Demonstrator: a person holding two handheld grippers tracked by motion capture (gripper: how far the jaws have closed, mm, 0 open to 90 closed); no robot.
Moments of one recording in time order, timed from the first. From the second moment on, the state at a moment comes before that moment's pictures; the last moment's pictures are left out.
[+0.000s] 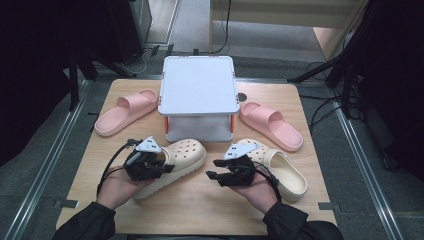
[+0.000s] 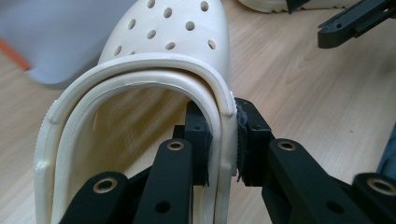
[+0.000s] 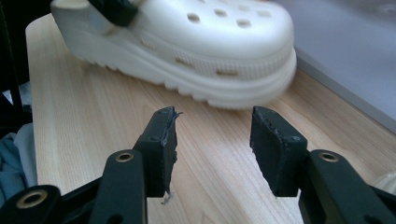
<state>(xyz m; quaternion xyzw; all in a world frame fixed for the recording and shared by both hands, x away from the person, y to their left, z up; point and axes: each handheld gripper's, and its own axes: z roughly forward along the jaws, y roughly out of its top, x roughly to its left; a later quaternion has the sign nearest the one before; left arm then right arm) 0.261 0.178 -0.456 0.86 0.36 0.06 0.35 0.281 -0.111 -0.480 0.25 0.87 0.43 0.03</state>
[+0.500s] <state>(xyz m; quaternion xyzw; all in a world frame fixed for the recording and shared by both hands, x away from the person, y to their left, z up) 0.264 0.171 -0.470 0.88 0.34 0.00 0.34 0.275 -0.105 -0.485 0.26 0.86 0.43 0.04</state>
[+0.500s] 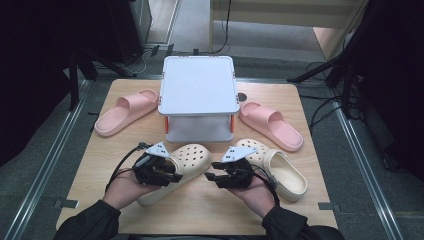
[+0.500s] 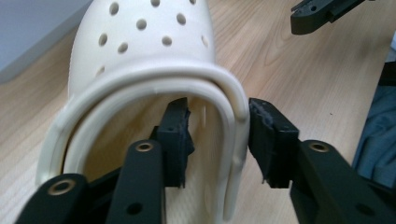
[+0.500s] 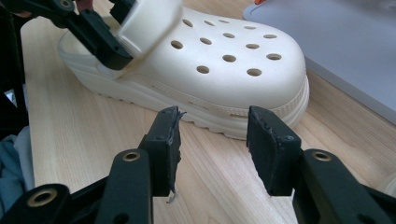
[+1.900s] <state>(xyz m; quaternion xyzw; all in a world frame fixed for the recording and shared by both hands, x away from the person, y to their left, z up) 0.285 0.236 -0.488 0.85 0.41 0.01 0.34 0.290 -0.064 -0.510 0.29 0.86 0.41 0.04</state>
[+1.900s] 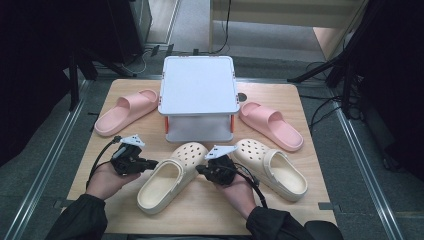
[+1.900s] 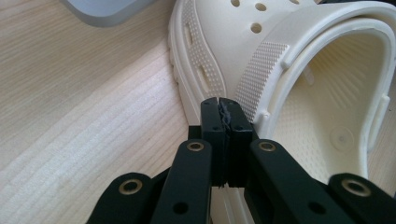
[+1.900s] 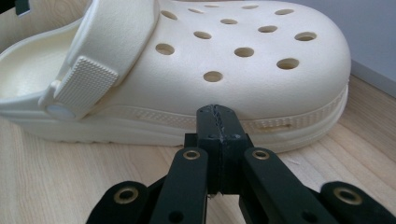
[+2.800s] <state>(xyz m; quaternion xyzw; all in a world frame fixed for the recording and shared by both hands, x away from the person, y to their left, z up) 0.269 0.213 -0.492 0.83 0.43 -0.01 0.37 0.313 -0.059 -0.508 0.32 0.86 0.40 0.05</state>
